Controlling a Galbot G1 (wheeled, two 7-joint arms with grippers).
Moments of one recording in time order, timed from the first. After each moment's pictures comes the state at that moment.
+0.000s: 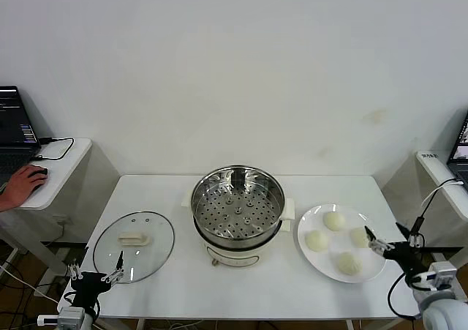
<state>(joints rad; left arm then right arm) 1.66 -1.36 -0.82 -1.99 0.04 0.04 0.07 -1.45 0.89 0.83 1.85 0.45 -0.21 -0.11</state>
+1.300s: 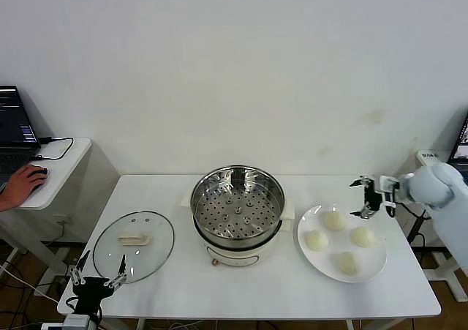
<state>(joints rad) 1.70 -1.43 -0.83 -2.03 0.10 0.03 0.08 -0.29 0.70 -0.19 1.27 -0.37 -0.10 -1.16</state>
